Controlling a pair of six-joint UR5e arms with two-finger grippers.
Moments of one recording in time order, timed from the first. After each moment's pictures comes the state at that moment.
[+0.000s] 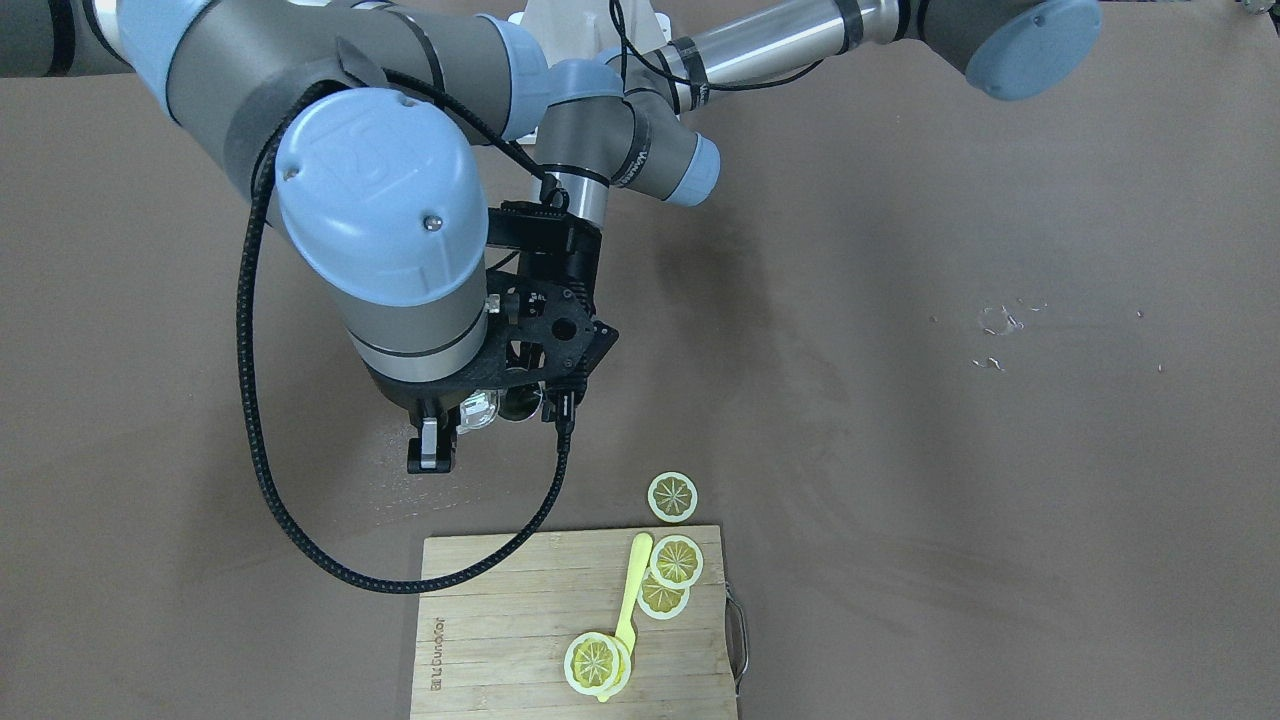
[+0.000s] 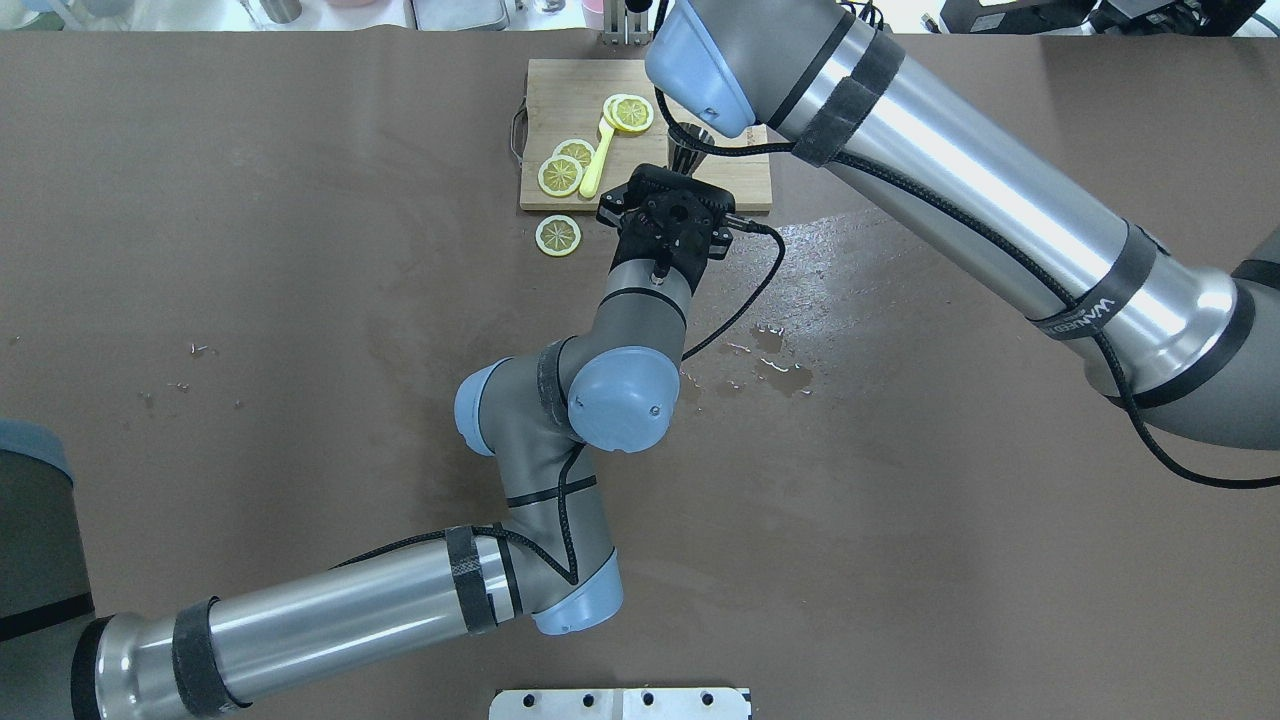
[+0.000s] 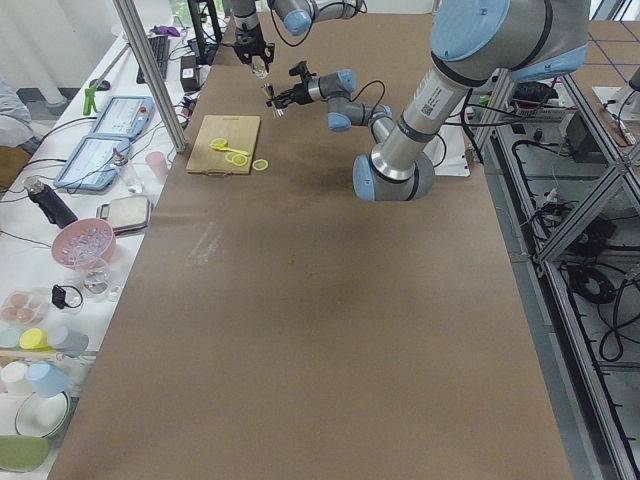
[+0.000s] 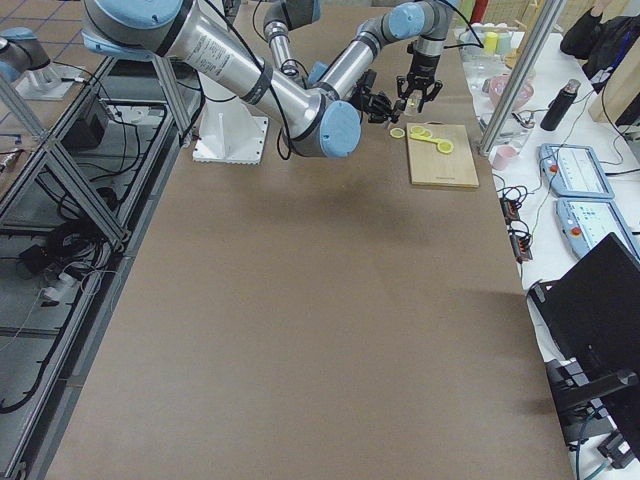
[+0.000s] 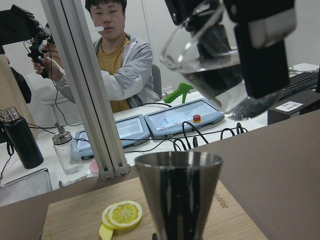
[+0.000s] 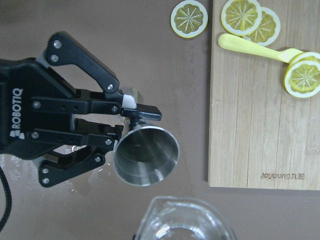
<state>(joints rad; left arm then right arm) -0.38 -2.51 -1.23 -2.34 -0.79 -0.74 0.92 -0.42 1.27 -2.06 2.10 -0.85</state>
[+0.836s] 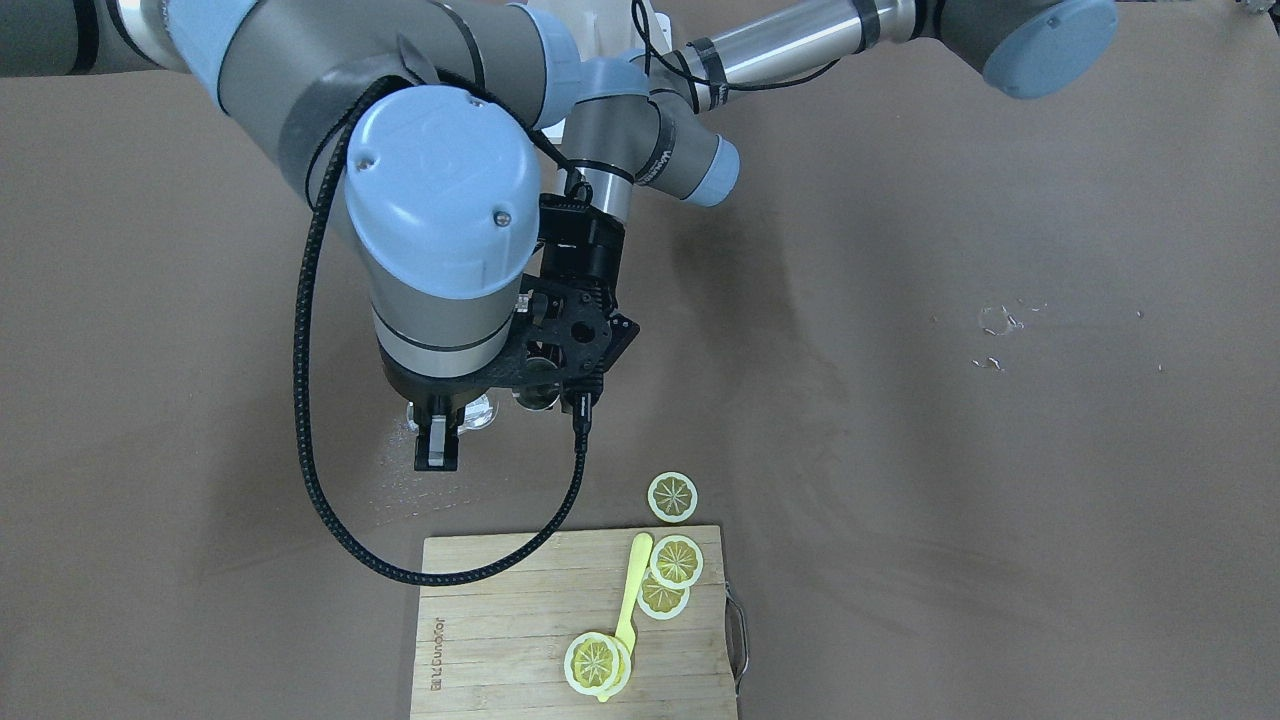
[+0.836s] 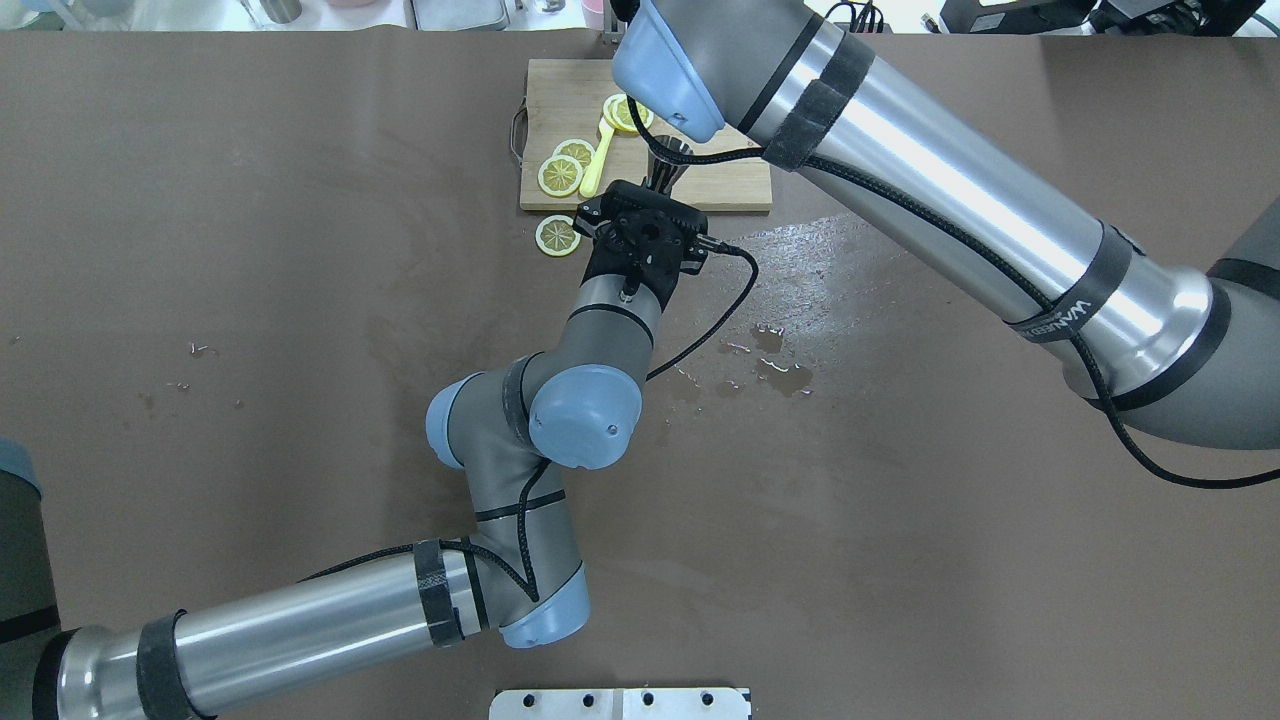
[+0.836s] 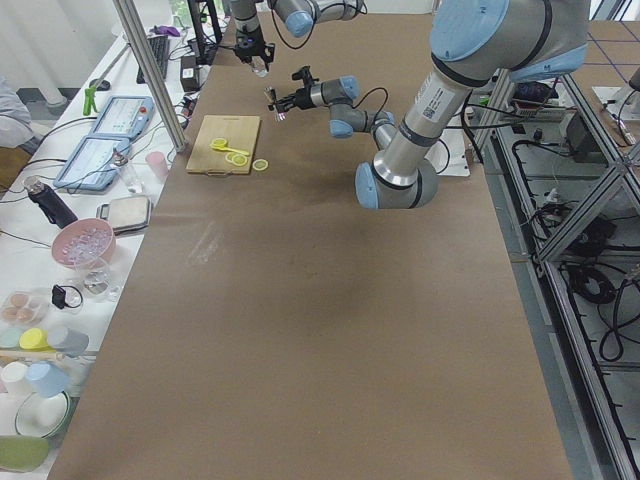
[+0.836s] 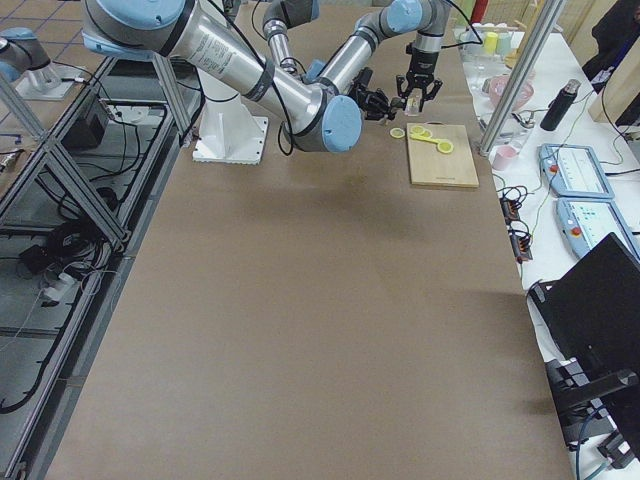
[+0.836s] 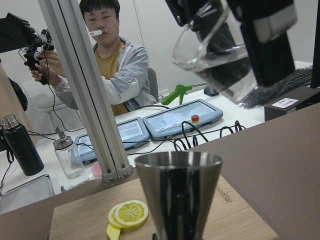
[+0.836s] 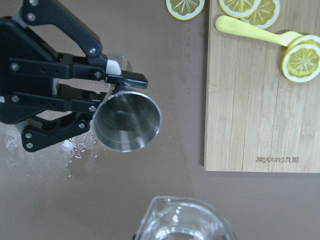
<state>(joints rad) -0.37 -2.44 -1.28 -2.39 -0.79 -0.68 0.90 -0.39 1.25 -2.12 2.01 -0.84</state>
